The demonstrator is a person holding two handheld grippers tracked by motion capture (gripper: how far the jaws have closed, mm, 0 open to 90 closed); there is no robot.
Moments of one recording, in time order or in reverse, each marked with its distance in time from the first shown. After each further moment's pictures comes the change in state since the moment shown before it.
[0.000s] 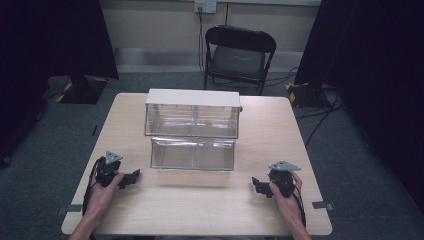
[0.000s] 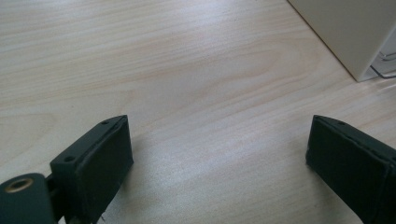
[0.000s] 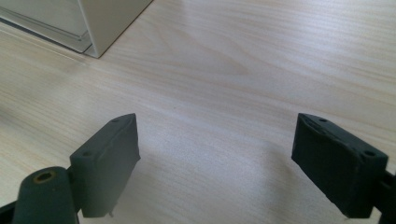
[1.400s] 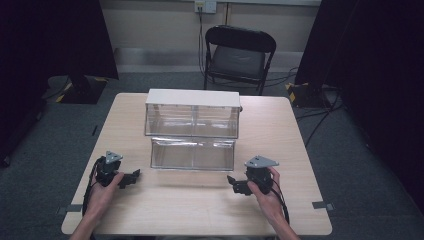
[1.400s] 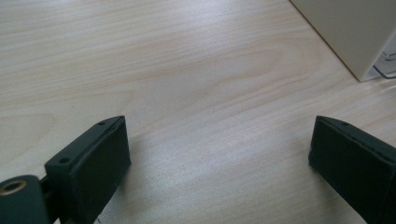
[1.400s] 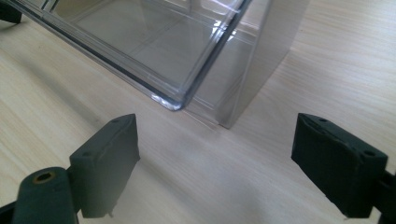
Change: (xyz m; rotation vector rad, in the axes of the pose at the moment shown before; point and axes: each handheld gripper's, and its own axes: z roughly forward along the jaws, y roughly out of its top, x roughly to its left) left arm 0.001 0.001 0.001 0.006 0.003 0.002; right arm 0.067 0.042 -0.004 -0.075 0.180 -0.120
